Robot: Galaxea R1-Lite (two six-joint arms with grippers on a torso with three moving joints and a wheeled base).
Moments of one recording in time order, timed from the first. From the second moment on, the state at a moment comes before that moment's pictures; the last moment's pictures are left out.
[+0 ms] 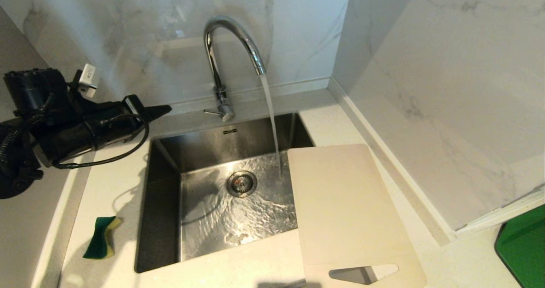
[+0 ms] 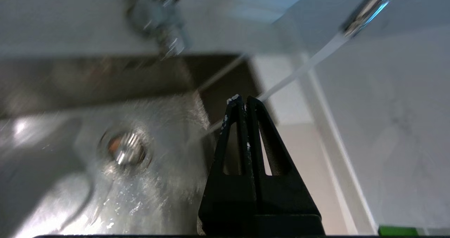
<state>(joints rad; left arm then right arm) -0.22 1.71 -1.02 -0.70 -0.28 -0.57 0.00 0.00 0.00 0.01 0.01 -0.02</state>
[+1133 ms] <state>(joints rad) -0.35 2.20 -1.38 -1.09 -0.27 -0.42 0.00 0.00 0.00 0.01 0.01 -0.02</state>
